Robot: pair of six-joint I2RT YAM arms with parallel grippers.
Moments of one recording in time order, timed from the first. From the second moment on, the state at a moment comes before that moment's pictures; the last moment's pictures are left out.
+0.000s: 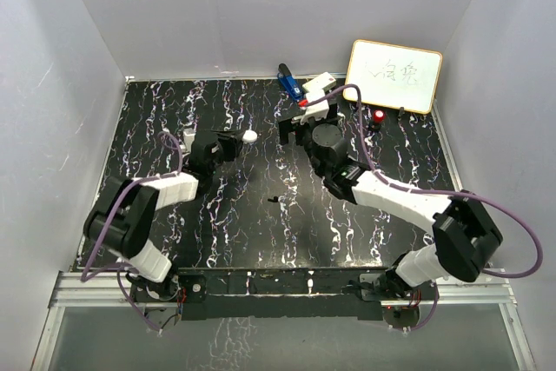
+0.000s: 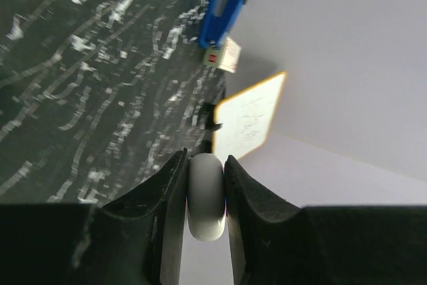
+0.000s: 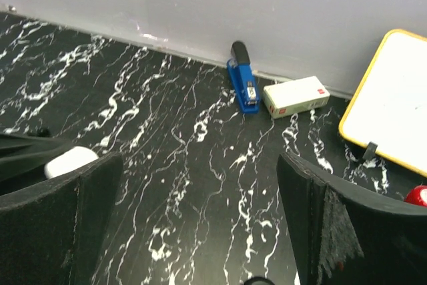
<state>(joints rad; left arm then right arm) -0.42 1.54 0.67 0.51 -0.16 -1.66 0.77 1.44 0.92 0.54 0.52 -0.09</state>
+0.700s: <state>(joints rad) -0.36 1.93 0.93 0.66 0.12 -1.17 0.61 1.36 0.90 0.12 0.25 0.19</state>
